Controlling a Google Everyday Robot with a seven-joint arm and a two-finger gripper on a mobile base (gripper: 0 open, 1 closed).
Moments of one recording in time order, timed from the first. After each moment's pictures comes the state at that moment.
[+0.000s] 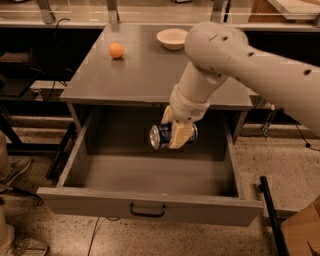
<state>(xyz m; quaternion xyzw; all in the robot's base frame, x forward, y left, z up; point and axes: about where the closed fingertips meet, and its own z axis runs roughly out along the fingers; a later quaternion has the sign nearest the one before) 0.538 -0.042 0.791 -0.79 0.59 0.10 0.13</state>
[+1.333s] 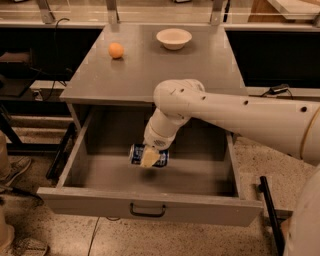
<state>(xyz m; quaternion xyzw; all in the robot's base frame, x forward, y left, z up) 0.559 0.039 0.672 -0.69 0.70 0.12 0.15</state>
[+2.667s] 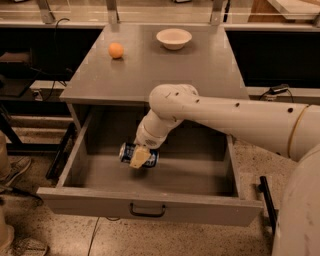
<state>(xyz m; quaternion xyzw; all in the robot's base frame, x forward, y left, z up) 0.580 0.072 0.664 -0.67 0.70 0.14 0.20</state>
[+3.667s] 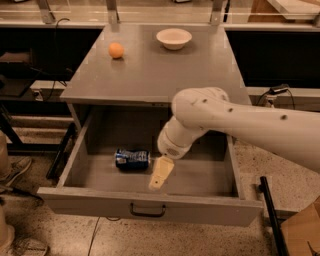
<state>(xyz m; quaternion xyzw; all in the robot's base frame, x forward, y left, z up) 0.529 0.009 0.689 -0.63 0.75 0.11 0.18</state>
